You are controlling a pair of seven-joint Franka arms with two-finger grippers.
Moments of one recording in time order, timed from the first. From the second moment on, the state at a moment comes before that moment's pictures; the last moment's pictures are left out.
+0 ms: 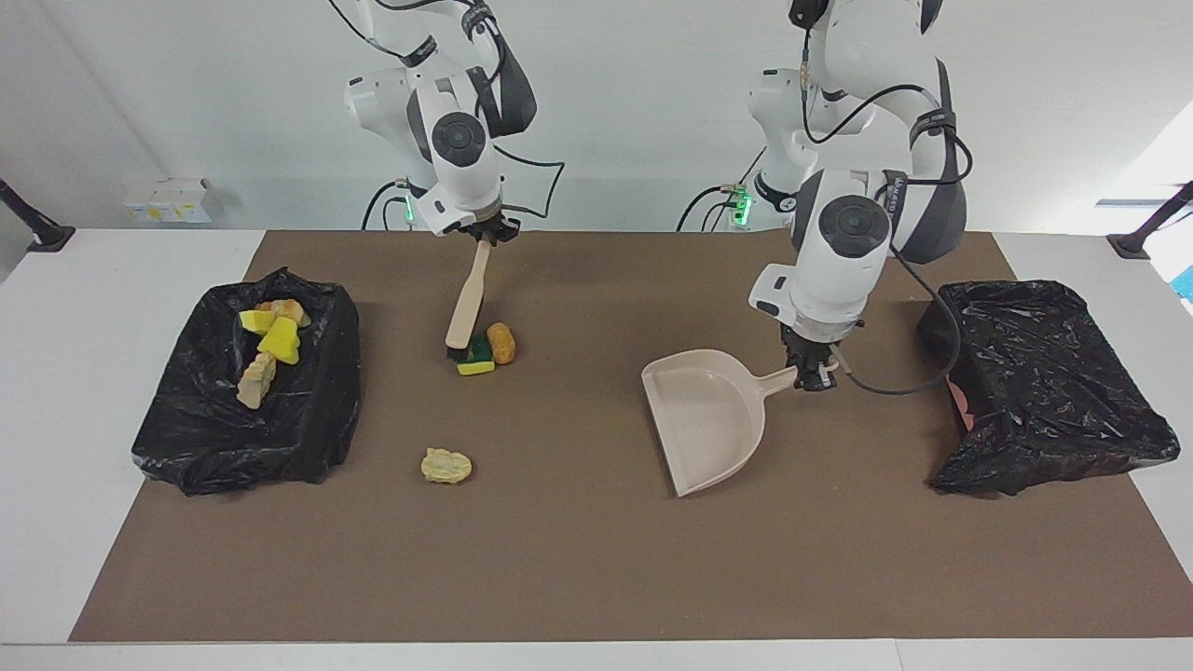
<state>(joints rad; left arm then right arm) -0.37 0.25 0.00 -1.76 0.13 1.91 1.06 0.31 -0.25 0.14 -2.42 0.14 1.80 0.55</state>
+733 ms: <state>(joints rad) -0.55 0.10 -0.01 -2.08 0.14 2.15 0.92 0.50 0.07 0.14 -2.15 0.28 1.94 0.49</state>
